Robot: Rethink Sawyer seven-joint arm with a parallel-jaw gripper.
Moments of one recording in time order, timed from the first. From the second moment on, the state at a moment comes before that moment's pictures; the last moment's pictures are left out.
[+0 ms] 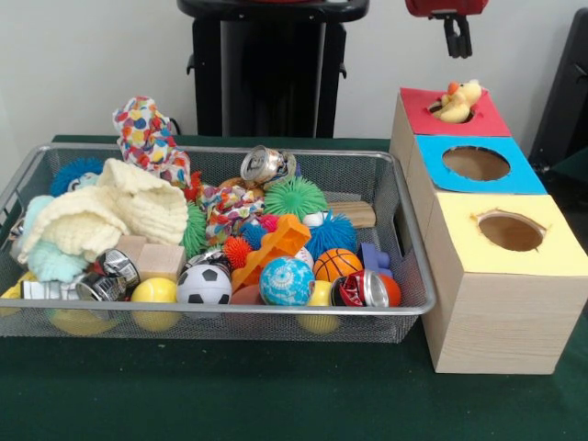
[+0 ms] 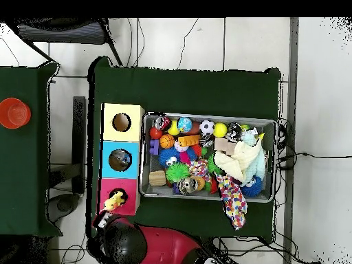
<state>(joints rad) -0.46 -0.98 0.63 2.57 0.32 0.14 2.11</state>
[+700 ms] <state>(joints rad) -0.43 -0.83 0.63 2.57 0.32 0.00 2.11</state>
